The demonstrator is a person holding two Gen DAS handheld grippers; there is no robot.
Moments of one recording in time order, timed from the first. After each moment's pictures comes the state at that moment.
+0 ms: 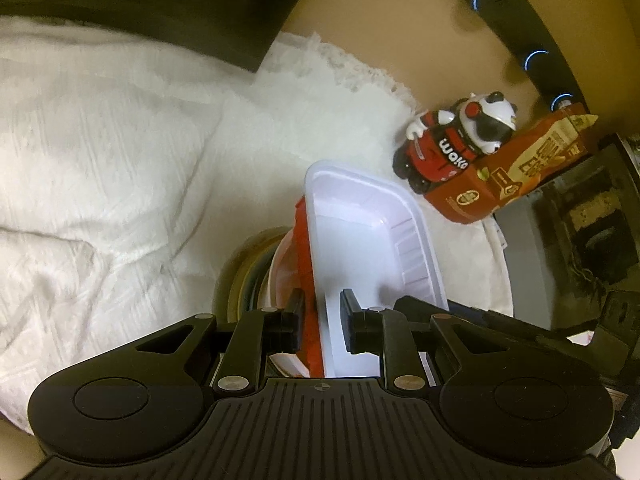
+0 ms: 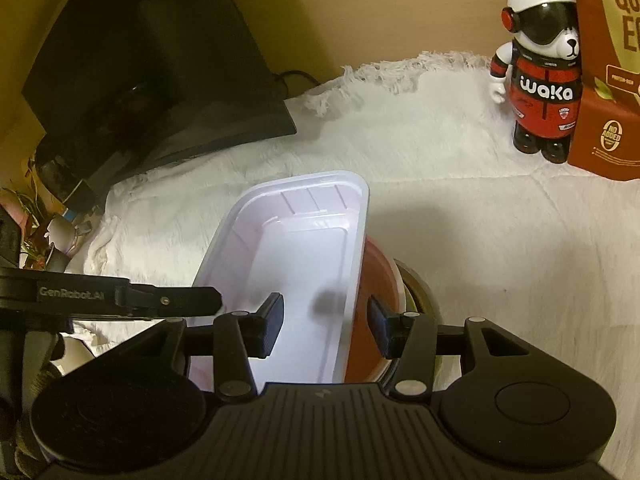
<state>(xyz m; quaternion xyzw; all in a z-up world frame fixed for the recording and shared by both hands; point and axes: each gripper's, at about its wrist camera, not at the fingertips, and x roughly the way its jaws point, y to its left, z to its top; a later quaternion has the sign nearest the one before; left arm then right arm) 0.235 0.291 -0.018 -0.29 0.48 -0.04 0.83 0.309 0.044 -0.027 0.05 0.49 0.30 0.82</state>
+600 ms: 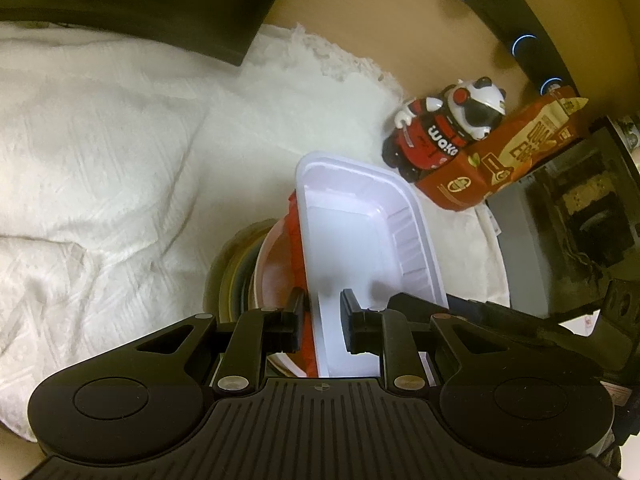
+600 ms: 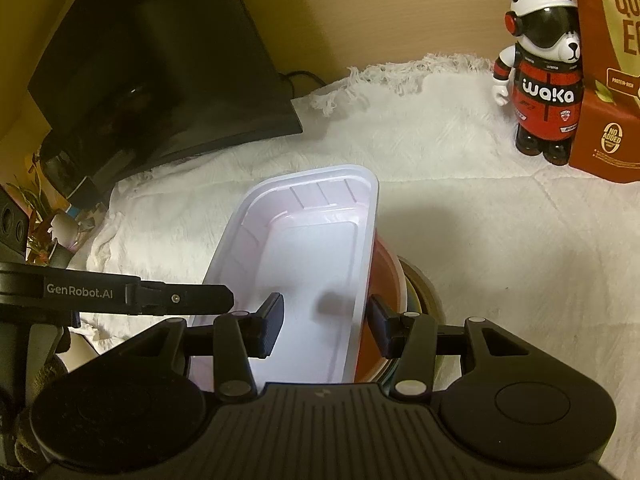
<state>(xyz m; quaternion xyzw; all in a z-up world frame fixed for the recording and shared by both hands) 0.239 0.290 -0.024 -0.28 0.49 -0.07 0.82 0.300 0.044 -0.024 0.05 0.48 0.31 0.82</state>
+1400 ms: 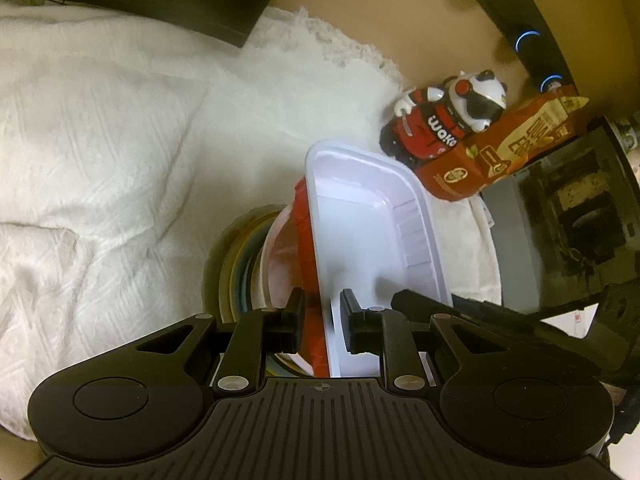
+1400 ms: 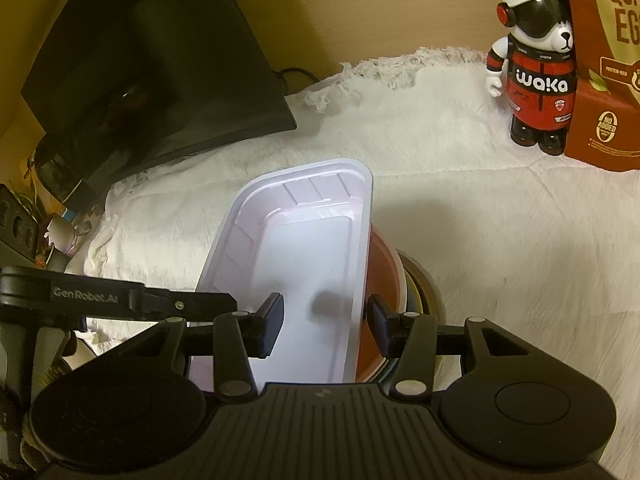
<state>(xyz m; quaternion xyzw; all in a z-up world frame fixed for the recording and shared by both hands) 0.239 0.300 -0.033 -0.30 0.50 -0.09 0.81 0.300 0.042 -0.028 0.06 0.49 0.30 0.82</state>
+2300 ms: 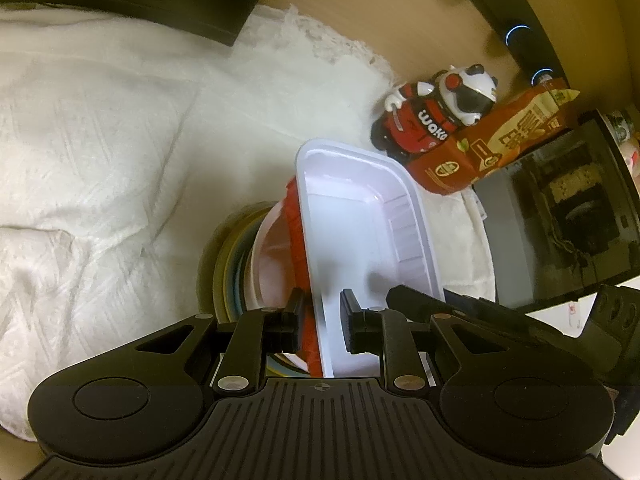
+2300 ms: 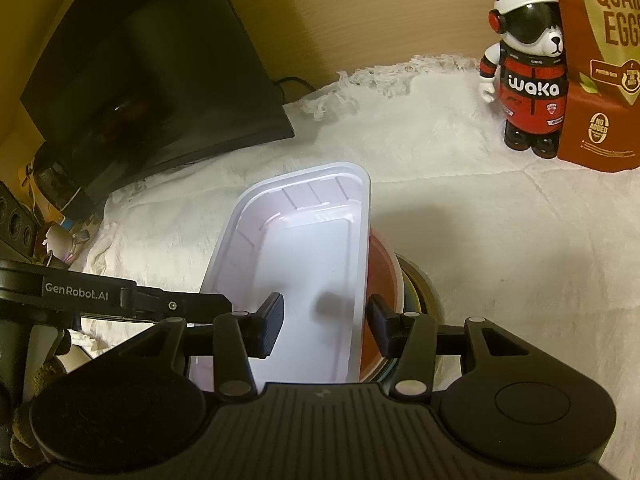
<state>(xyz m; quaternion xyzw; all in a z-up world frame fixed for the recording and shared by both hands) 0.239 0.298 -0.031 -0.29 0.51 -0.10 0.81 0.291 0.040 -0.024 0.06 0.48 0.29 0.83</state>
